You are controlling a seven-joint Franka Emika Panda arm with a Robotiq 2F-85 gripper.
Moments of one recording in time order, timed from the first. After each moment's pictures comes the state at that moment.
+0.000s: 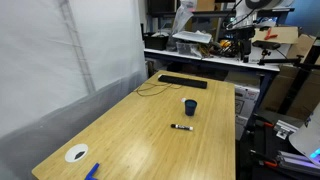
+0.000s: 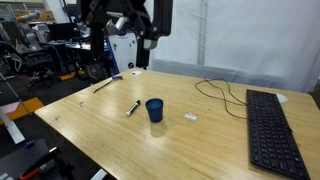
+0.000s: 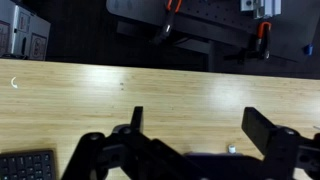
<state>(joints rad) -0.06 -0.38 -0.35 -2.39 -0.11 1.79 -0.58</state>
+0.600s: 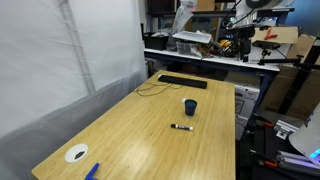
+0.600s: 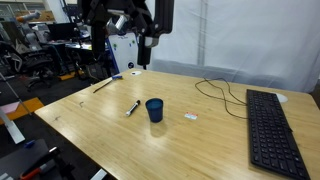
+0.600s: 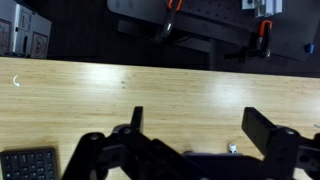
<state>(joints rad) -0.06 -0.38 -0.35 -2.39 -0.11 1.80 -0.58</state>
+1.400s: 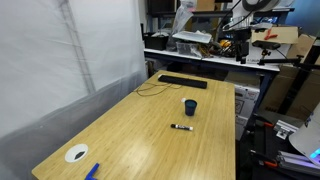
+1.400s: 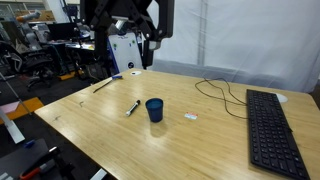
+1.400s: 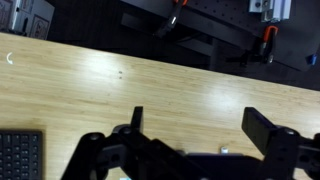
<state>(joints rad) -0.05 -0.35 -0.33 -2.40 -0.11 1.83 -0.66</state>
